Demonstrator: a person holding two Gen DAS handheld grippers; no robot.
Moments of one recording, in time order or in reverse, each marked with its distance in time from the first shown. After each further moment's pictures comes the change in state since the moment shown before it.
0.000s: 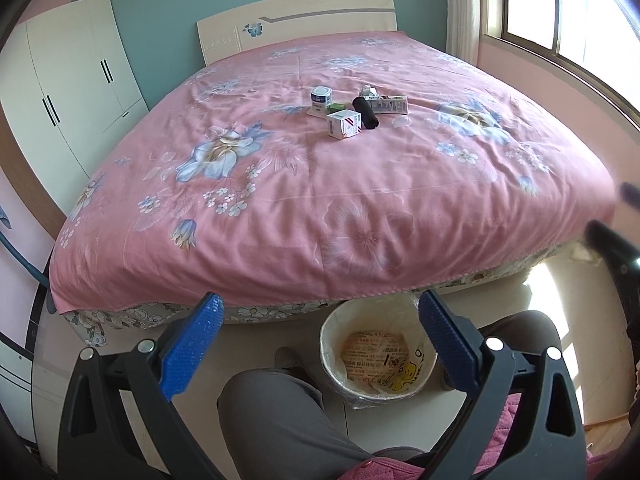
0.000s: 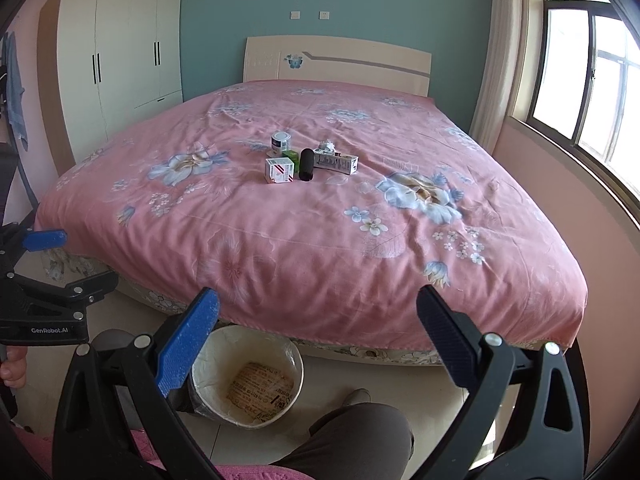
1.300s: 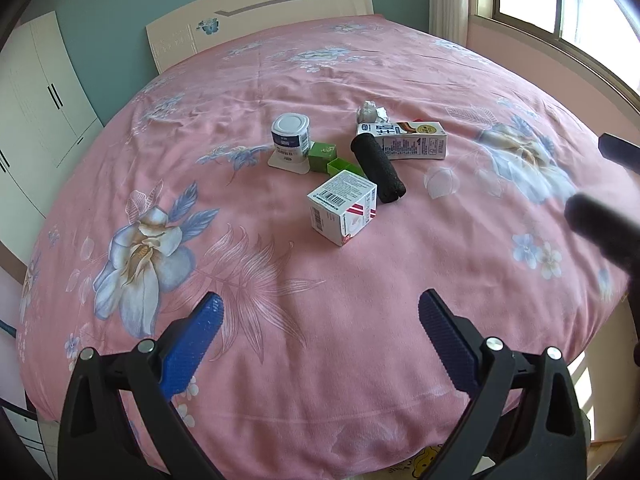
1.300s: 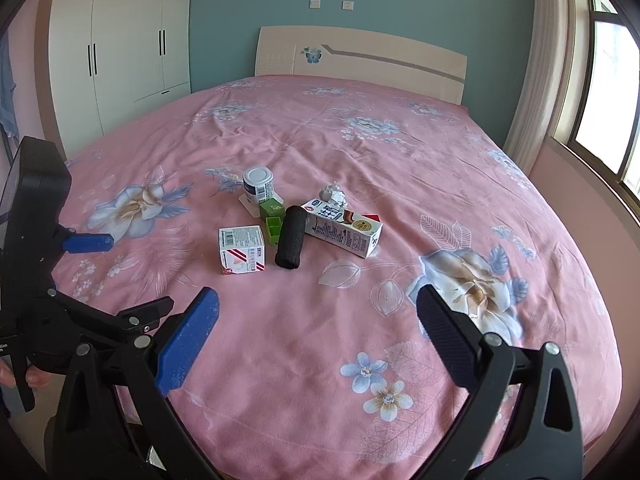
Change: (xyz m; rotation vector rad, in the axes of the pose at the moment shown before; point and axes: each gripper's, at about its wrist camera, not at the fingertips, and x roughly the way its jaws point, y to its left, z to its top) left arm 0.222 -0.007 0.199 0.111 0.039 -0.069; right arm 0.252 -0.023 0.160 -0.063 0.034 0.071
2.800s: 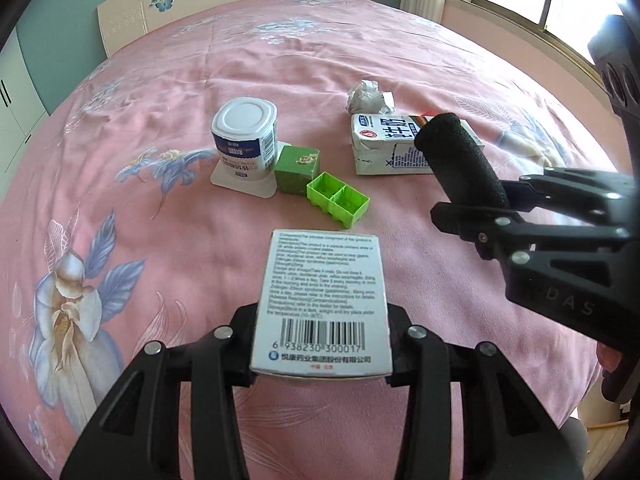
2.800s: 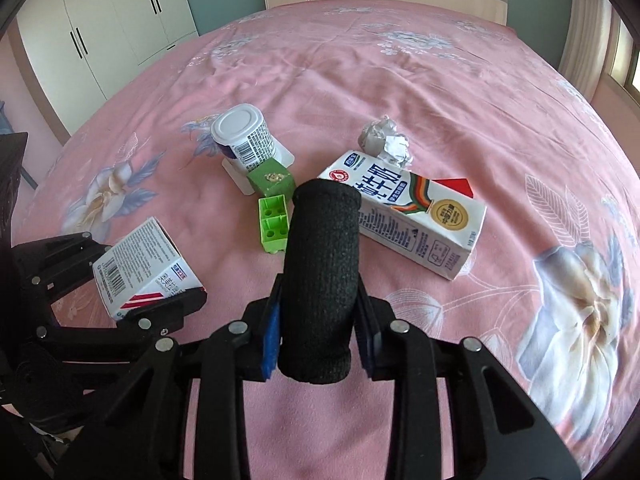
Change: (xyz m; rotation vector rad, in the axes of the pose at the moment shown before) left arm 0.101 0.017 0.057 0.024 0.078 -0.163; right arm 0.176 -0.006 0.041 0.068 0.274 0.170
